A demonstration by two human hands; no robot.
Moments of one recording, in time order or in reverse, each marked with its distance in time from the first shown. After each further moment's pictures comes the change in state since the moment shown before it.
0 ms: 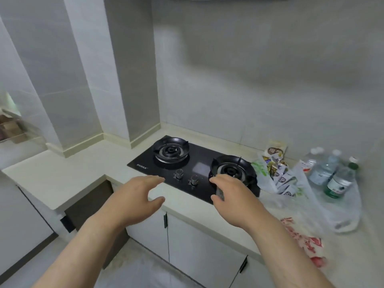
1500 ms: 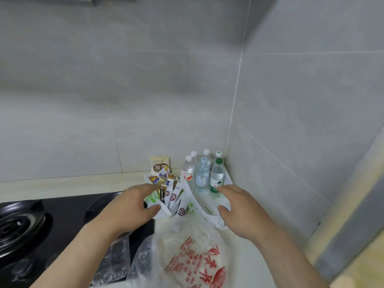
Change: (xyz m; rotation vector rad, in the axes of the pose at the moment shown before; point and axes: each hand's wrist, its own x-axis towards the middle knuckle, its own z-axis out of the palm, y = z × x) left_hand 0.244 0.286 0.135 -0.158 -0.226 0.582; right_hand -0.099 0.280 -0.130 -0.059 0.298 0.614
